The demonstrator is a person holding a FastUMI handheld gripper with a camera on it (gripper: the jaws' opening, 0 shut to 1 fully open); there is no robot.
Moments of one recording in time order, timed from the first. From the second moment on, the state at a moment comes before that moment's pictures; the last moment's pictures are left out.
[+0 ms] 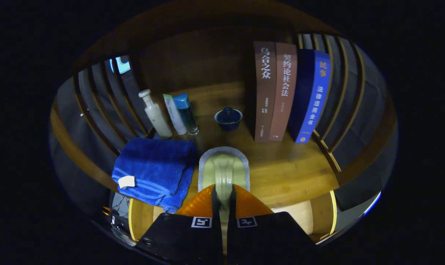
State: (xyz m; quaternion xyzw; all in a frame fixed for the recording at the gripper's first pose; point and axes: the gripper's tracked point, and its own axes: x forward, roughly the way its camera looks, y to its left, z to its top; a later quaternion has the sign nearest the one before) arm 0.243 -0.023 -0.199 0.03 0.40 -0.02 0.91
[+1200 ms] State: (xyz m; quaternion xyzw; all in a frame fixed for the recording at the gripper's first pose) arm 0.248 -0.018 -0.196 0.03 0.37 -0.02 0.93
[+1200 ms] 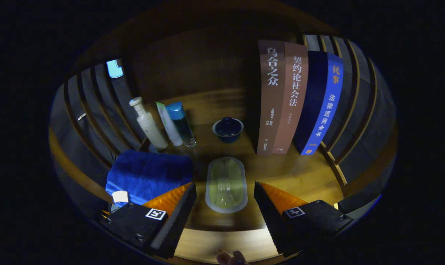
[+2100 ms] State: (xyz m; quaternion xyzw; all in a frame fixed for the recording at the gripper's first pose) arm 0.041 0.007 -0.139 -0.01 0.14 0.02 0.99
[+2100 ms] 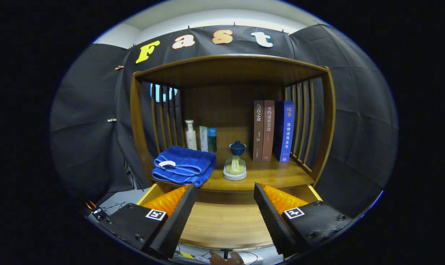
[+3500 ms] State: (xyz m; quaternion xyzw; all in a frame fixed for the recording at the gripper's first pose) arm -0.033 -0.014 -0.300 0.03 0.14 -0.02 0.99
